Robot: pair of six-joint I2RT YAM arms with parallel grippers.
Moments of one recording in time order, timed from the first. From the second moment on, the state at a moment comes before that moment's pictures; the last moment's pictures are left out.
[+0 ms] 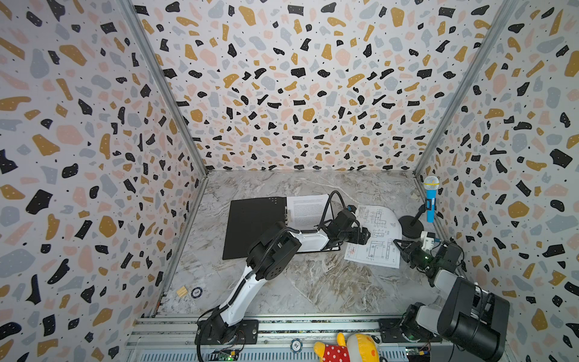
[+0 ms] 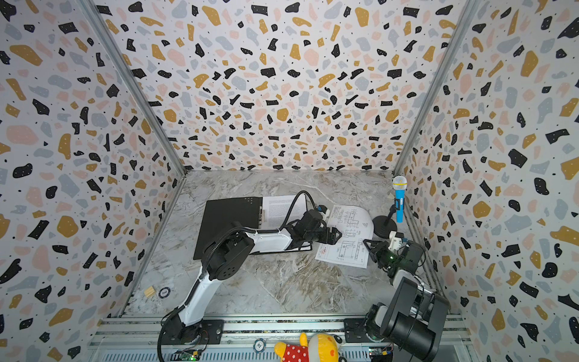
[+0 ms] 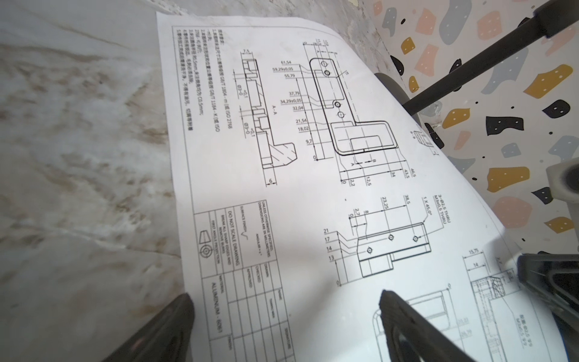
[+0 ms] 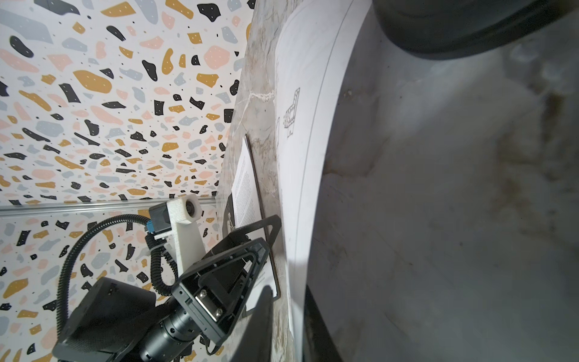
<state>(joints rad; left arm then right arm) -0.93 2.28 1.53 0.12 0.18 -0.61 -0.51 1.22 0.28 0.22 -0.98 0.71</state>
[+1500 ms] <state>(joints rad) -0.81 1.52 0.75 0.38 -0.01 -0.73 0.18 1.48 1.02 0.07 -0.70 0.71</state>
